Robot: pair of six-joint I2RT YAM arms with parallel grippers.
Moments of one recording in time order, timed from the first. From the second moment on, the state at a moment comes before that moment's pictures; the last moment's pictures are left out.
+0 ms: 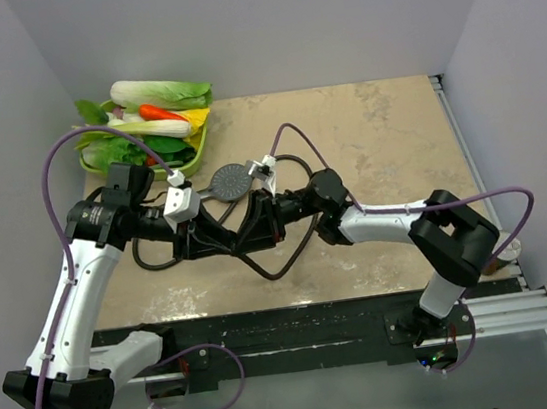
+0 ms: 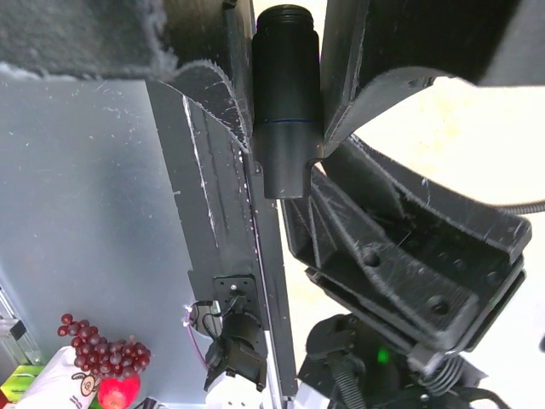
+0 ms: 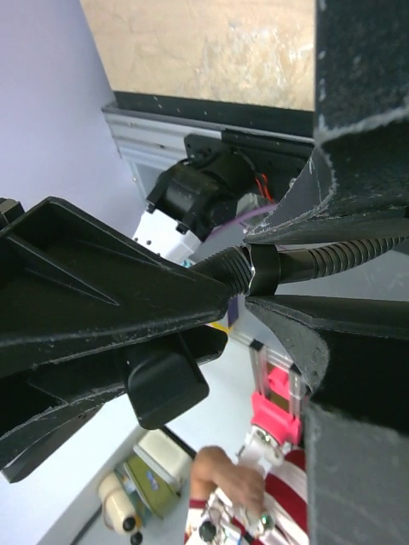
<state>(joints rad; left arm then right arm) -0.27 1.09 1.27 -1.25 1.29 0.95 0.83 1.65 0.86 1.18 -1.01 0.99</state>
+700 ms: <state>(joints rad) -0.28 1.14 1.32 -1.27 1.49 0.91 0.82 1.55 0.87 1.21 -1.10 1.03</state>
